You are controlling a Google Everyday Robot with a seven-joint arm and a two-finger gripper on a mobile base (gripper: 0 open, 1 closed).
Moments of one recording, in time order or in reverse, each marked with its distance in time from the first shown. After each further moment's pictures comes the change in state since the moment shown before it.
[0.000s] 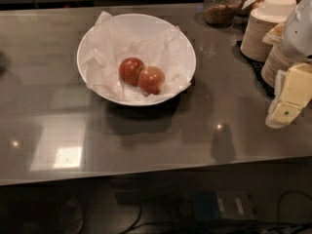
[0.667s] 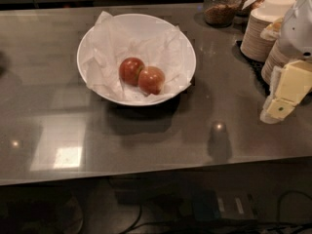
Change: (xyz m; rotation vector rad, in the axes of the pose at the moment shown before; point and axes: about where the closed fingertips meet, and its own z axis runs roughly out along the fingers) arm -0.009 -0.007 0.000 0.028 -0.034 -0.003
